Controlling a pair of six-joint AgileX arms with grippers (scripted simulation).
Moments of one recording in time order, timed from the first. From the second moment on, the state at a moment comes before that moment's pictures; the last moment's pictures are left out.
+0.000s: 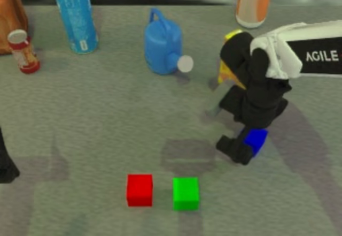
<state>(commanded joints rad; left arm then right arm) 0.02 0.00 0.00 0.00 0.00 0.00 0.48 2.21 1.42 -0.78 0.00 -0.45</state>
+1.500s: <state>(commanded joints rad) 0.02 0.00 0.00 0.00 0.00 0.00 0.49 2.15 1.47 -0.86 -0.01 -0.44</state>
